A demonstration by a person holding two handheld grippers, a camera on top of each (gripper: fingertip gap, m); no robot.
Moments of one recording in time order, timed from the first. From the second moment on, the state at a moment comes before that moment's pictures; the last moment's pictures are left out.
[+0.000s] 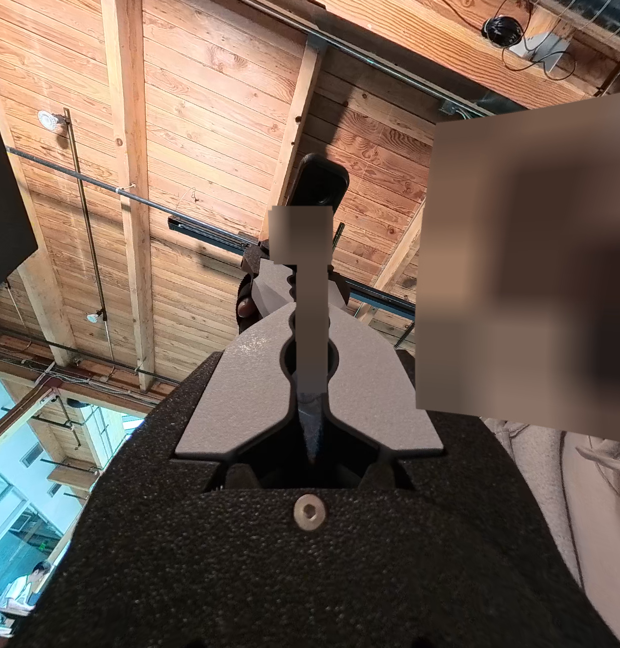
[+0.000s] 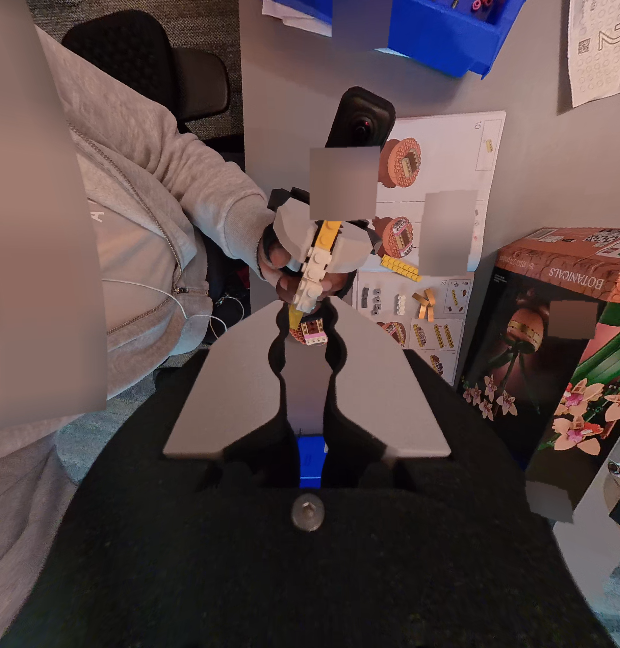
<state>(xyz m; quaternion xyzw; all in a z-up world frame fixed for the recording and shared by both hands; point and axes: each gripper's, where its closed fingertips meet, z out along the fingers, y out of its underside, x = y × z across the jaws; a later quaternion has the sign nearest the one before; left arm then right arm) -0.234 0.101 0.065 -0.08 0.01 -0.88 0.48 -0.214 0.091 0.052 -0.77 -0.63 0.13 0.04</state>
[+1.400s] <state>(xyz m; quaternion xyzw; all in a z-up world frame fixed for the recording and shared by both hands) -0.239 0.094 0.085 -0.06 0.02 -0.88 0.47 -0.224 0.090 0.077 -0.29 -0.63 -0.15 0.70</state>
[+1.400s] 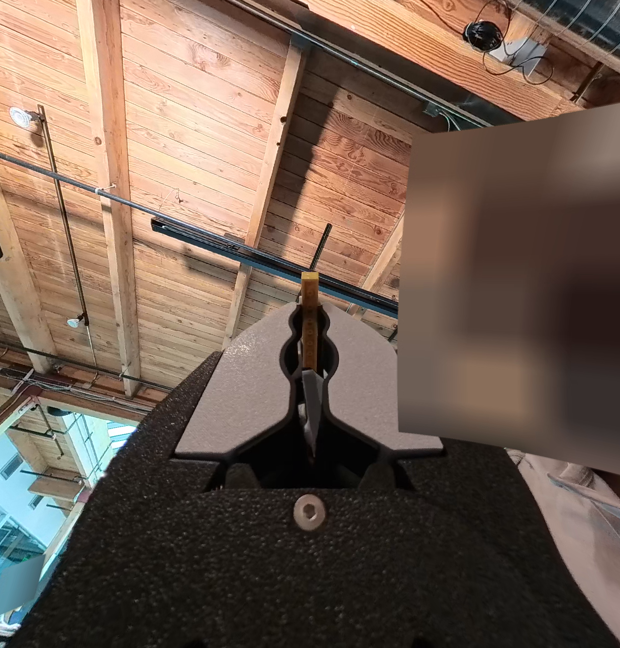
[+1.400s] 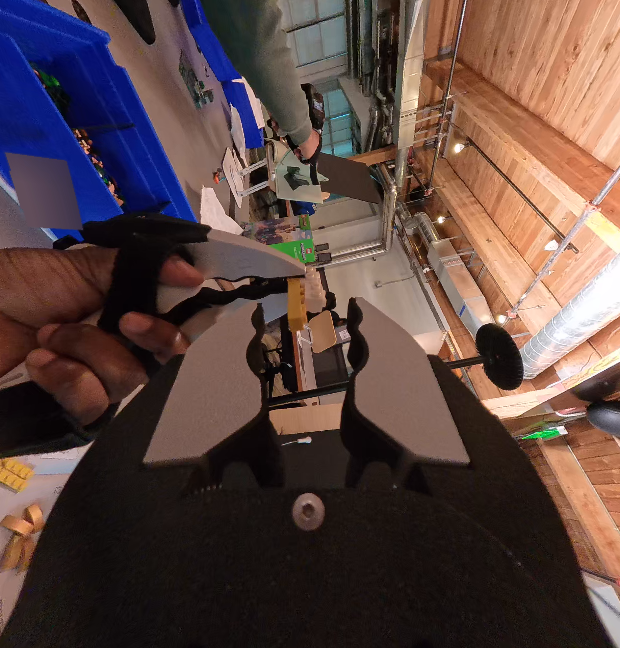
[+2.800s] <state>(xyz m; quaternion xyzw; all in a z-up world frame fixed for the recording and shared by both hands) -0.224 0.098 0.082 -0.13 0.02 -0.88 0.46 -0.218 0.096 0.077 -0.30 -0.63 -0.13 0.71</state>
